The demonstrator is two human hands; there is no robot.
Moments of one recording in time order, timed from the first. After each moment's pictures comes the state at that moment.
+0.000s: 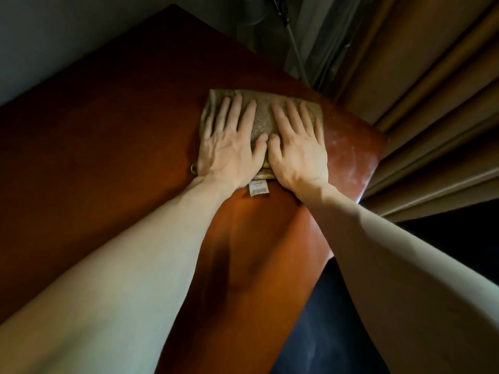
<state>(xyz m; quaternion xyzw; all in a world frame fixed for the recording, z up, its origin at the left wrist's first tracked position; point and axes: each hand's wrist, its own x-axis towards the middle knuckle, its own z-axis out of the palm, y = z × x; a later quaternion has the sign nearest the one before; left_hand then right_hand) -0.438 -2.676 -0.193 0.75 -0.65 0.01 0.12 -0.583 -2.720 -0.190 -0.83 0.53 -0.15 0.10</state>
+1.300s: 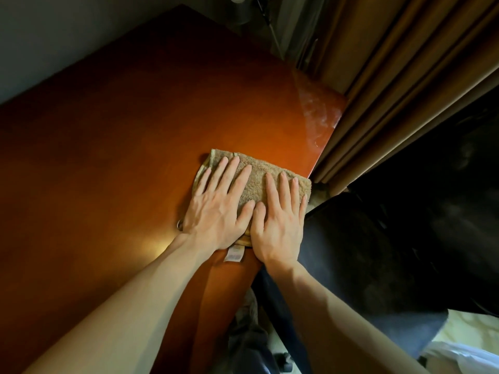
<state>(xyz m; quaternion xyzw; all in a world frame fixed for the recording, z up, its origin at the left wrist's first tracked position) -0.457 -2.417 -0.198 0.68 -0.72 -0.04 0.13 -0.602 -2.419 -0.204 -0.72 0.64 -0.24 0.12</state>
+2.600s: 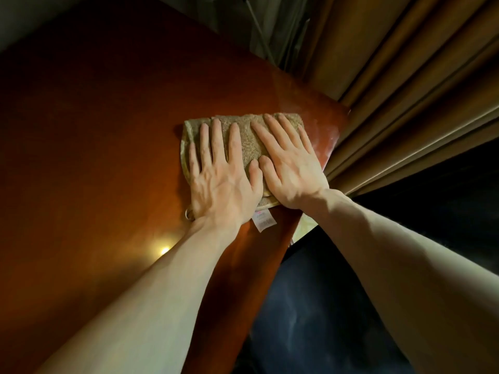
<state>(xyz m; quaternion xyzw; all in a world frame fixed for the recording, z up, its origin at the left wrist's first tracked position) -0.514 -2.609 -0.200 0.78 -0.61 0.00 0.13 -0.656 -2.680 -0.190 -0.88 0.46 -0.05 0.10</state>
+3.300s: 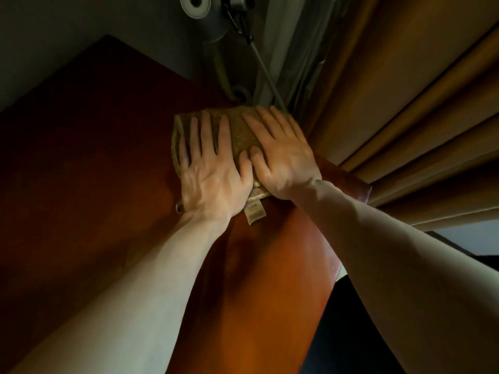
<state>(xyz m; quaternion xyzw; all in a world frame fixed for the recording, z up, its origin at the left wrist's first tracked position) -0.469 -2.781 -0.193 0.80 -0.59 0.03 0.12 -0.602 -2.858 -0.184 -0.89 0.45 -0.06 0.10</state>
